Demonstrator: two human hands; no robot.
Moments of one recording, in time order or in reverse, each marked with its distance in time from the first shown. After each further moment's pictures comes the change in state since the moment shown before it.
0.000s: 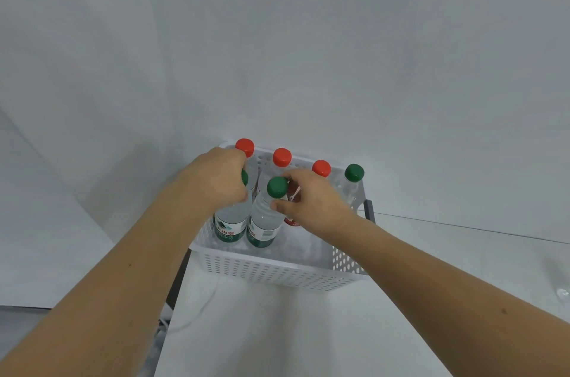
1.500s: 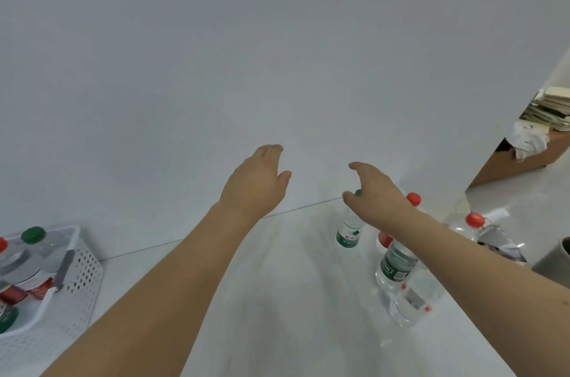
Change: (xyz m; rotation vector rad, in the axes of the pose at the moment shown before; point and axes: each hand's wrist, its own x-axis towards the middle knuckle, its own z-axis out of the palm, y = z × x) left_hand -0.058 0.632 0.130 -0.053 0.266 0.570; right_hand -0.371 0.424 -0.392 -0.091 0.402 0.484
